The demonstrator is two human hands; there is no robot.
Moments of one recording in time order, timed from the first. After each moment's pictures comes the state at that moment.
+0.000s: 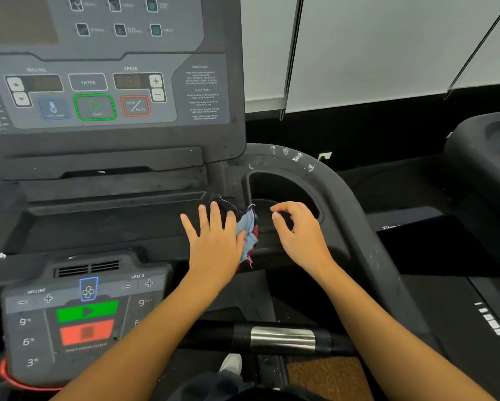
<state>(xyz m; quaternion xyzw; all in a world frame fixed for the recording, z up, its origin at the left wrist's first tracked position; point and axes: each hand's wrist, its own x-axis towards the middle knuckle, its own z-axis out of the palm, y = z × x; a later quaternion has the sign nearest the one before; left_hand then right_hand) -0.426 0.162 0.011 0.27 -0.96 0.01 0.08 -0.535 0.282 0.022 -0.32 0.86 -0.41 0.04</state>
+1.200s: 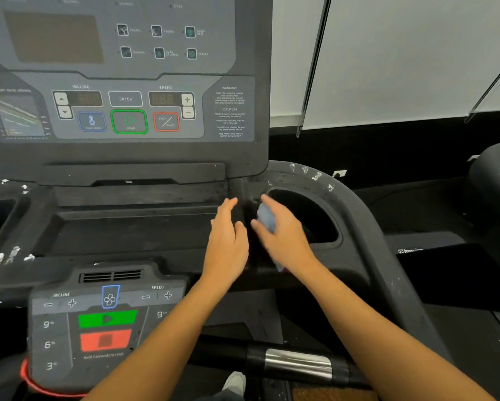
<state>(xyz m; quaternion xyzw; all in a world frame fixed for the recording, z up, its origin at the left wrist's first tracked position) -0.427 0.153 0.050 0.32 -0.77 -0.49 0.23 -0.521 0.229 0.043 -0.37 0.81 -0.43 0.13</state>
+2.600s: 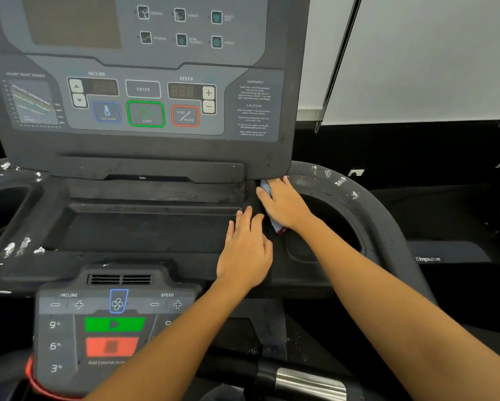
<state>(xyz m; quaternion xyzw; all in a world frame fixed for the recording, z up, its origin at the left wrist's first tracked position) -0.449 0.135 0.010 0.28 -0.92 -0.21 0.13 -0.604 0.142 0.014 -0.51 0.81 -0.29 0.07</state>
